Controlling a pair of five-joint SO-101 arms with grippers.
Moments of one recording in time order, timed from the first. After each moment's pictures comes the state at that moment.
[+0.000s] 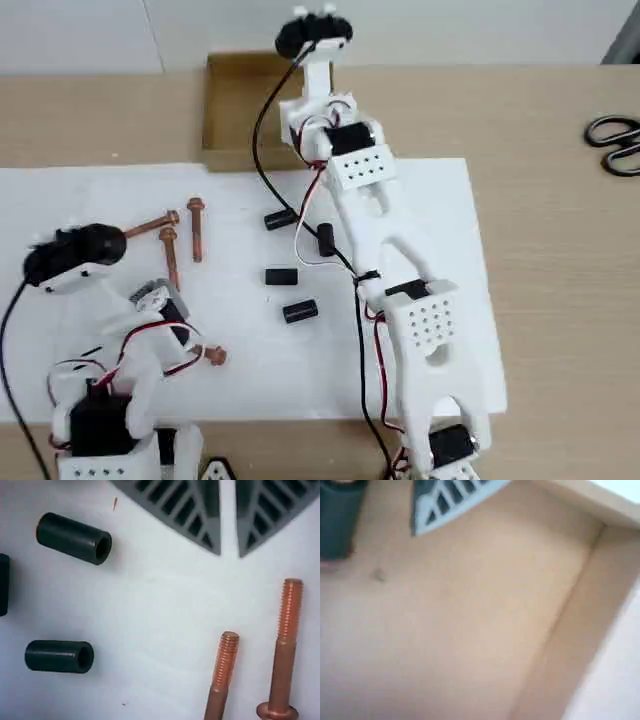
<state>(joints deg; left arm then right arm) -7.0 -81.6 61.7 74.1 27.1 -22.6 48.1 -53.5 48.7 -9.4</state>
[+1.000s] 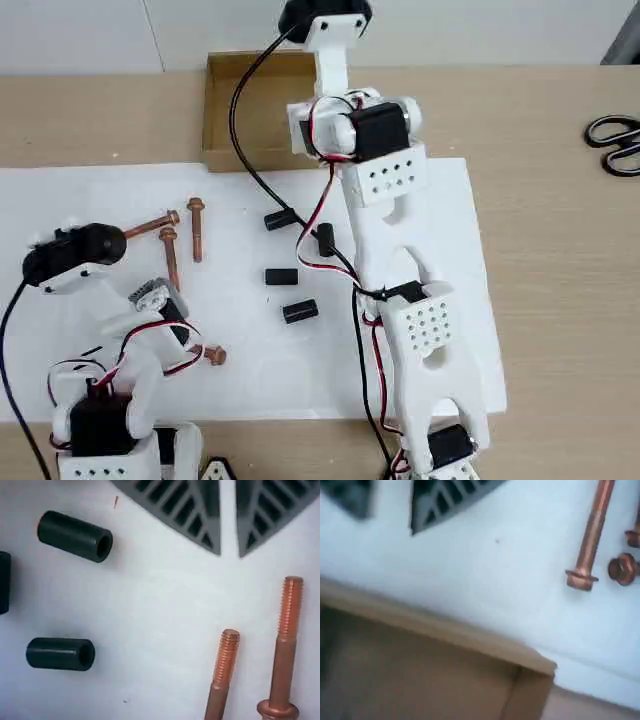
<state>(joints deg) -7.0 -81.6 61.7 73.9 27.1 -24.2 47.9 -88.6 99.2 -9.4</state>
